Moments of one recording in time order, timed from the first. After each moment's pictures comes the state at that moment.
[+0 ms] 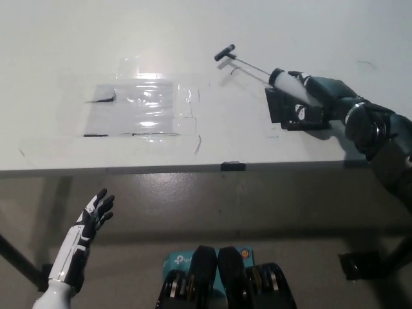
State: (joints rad) left_arm 0.00 0.22 -0.01 0.06 -0.03 -0.24 -0.12; right_arm -1.06 -0.30 0.51 1.17 -0.51 -0.22 0.04
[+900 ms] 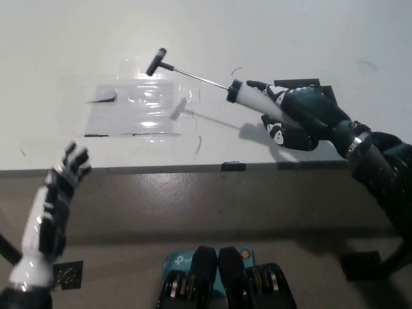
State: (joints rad) left_arm -0.12 0.20 0.11 -0.12 -0.12 -0.17 -0.12; right_arm -0.71 -0.42 0.42 0.17 -0.50 -0.10 0.27
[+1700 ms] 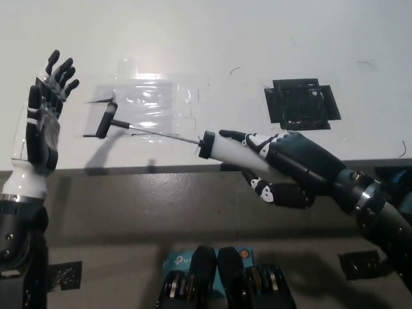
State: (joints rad) left_arm -0.41 0.22 0.16 0.01 -0.12 -0.09 -0.12; right_arm -0.53 -0.41 0.40 -0.26 -0.48 0.04 0.47
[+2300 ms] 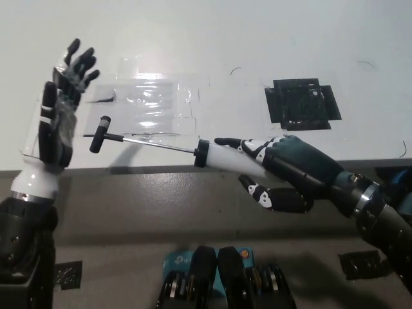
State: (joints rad) left_arm -0.39 0.21 0.08 -0.15 -0.15 -0.02 -0.15; right_arm -0.53 -0.41 0.40 -0.29 -0.48 0.04 0.52
